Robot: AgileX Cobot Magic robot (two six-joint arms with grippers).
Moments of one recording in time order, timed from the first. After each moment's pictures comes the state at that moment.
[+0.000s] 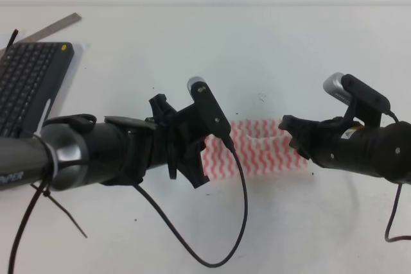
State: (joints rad) left arm -0.66 1.80 -1.00 -1.74 -0.10 2.35; right arm 0.47 1.64 -0.82 0.56 0.01 0.28
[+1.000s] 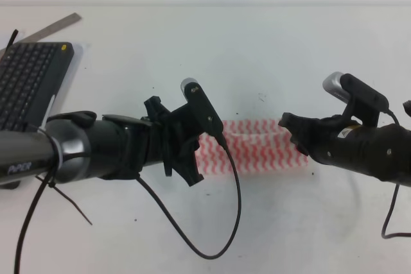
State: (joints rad) left arm -0.62 1.84 -1.02 -1.74 -0.08 2.35; right arm 0.47 1.68 -0.82 0.56 -0.07 0.28
